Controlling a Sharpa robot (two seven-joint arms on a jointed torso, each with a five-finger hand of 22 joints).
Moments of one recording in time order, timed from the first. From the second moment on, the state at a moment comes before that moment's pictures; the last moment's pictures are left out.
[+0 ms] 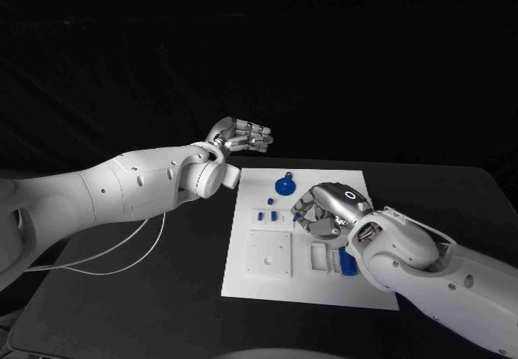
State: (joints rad) left arm 1.30 -0.68 -0.12 1.20 -0.17 -0.37 0.35; left_hand 1.40 -0.11 0.30 -0.08 0.18 1.08 0.14 0.06 0.06 1.15 0.12 0.06 0.06 1.14 0.12 0.07 0.07 0.07 1.01 0.10 0.07 0.31; right arm 0.94 -0.68 0.16 1.63 -1.80 -0.33 -0.22; right_hand 1.21 -0.14 0.75 -0.23 0.13 1.27 0.07 0.06 0.10 1.38 0.02 0.06 0.07 1.46 -0.07 0.68 0.86 0.12 1.46 -0.09 0.65 0.99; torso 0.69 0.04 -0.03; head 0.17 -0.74
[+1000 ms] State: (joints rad) left arm 1.30 -0.67 -0.12 1.20 -0.15 -0.37 0.35; left_hand 1.40 -0.10 0.30 -0.08 0.18 1.08 0.14 0.06 0.06 1.15 0.12 0.06 0.06 1.14 0.12 0.07 0.07 0.07 1.01 0.10 0.07 0.30; right arm 0.88 -0.60 0.10 1.58 -1.87 -0.31 -0.22; right_hand 1.21 -0.13 0.74 -0.24 0.14 1.26 0.07 0.06 0.10 1.38 0.02 0.06 0.07 1.46 -0.07 0.68 0.84 0.12 1.46 -0.09 0.62 1.02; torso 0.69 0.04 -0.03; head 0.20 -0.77
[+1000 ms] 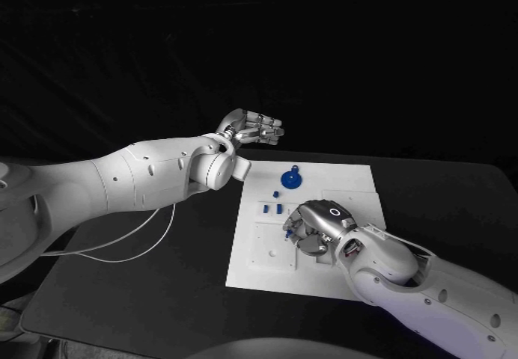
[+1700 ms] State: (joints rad) left arm 1.30 -0.67 -0.12 1.19 -0.15 -0.36 0.35; left_hand 1.40 -0.10 0.30 -0.08 0.18 1.08 0.14 0.06 0.06 1.15 0.12 0.06 0.06 1.14 0.12 0.07 0.07 0.07 1.01 0.10 0.07 0.29; right arm 0.88 -0.60 0.10 1.59 -1.90 -0.30 -0.24; right_hand 1.21 -0.13 0.74 -0.24 0.14 1.26 0.07 0.06 0.10 1.38 0.02 0.06 0.07 1.46 -0.07 0.69 0.84 0.12 1.46 -0.09 0.62 1.03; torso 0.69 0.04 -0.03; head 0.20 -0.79
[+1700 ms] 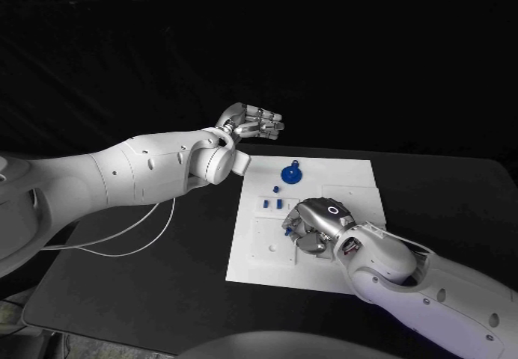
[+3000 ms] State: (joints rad) left arm 1.30 -0.67 -0.12 1.19 -0.15 -0.36 0.35; left_hand 1.40 -0.10 0.30 -0.08 0.18 1.08 0.14 0.06 0.06 1.15 0.12 0.06 0.06 1.14 0.12 0.07 0.07 0.07 1.01 0.10 0.07 0.28; right arm 0.88 -0.57 0.09 1.57 -1.95 -0.25 -0.27; right_hand 1.21 -0.13 0.74 -0.24 0.15 1.27 0.07 0.06 0.10 1.38 0.02 0.06 0.07 1.46 -0.07 0.69 0.83 0.12 1.46 -0.09 0.59 1.05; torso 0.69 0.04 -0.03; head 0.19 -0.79
